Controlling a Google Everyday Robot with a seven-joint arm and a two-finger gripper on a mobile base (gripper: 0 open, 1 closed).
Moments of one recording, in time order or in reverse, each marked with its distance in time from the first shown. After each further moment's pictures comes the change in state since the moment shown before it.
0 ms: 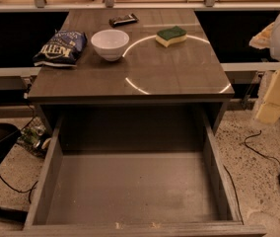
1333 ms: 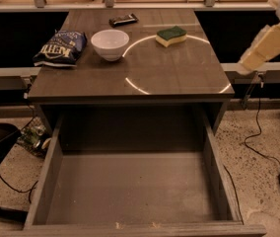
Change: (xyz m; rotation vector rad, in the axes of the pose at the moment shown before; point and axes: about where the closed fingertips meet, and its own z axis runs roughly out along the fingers) arm 0.003 -0.117 -0.004 0.250 -0.210 0.220
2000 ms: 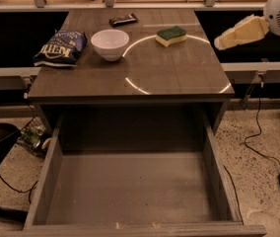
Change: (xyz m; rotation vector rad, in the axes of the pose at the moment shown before) arm -0.020 -0.065 0.046 0.159 -0.318 0.313
